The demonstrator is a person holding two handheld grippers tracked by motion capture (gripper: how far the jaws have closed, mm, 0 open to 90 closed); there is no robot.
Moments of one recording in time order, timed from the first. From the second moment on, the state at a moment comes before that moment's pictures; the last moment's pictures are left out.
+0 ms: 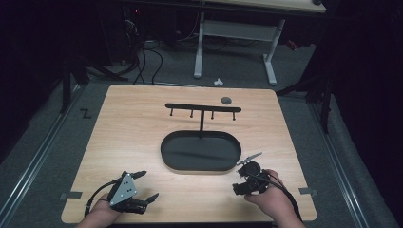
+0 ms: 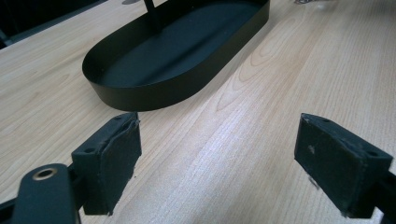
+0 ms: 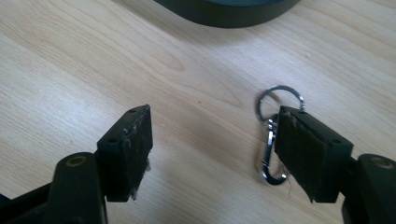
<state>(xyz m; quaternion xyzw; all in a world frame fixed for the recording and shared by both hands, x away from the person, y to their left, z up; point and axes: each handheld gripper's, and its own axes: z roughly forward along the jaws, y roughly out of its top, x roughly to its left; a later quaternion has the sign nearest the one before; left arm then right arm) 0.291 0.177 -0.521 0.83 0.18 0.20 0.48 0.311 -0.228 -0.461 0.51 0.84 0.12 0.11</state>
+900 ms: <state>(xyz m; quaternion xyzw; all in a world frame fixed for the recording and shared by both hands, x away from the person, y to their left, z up) 0.291 0.177 -0.521 0.83 0.18 0.20 0.48 0.308 -0.260 -0.477 0.51 0.85 0.06 0.10</state>
